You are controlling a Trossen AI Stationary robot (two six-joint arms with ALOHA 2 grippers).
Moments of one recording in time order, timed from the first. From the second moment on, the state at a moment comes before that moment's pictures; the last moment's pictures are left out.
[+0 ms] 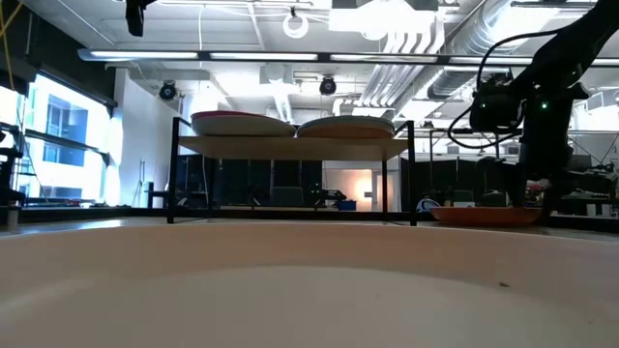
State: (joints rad) left arm 0.43 0.48 0.67 -0.07 0.06 -0.39; right arm -0.77 1.14 0.43 -0.59 0.30 1.68
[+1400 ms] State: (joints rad) left arm 0.43 0.48 0.67 -0.07 0.06 -0.42; right arm -0.82 0.90 1.06 -0.81 0.43 1.18
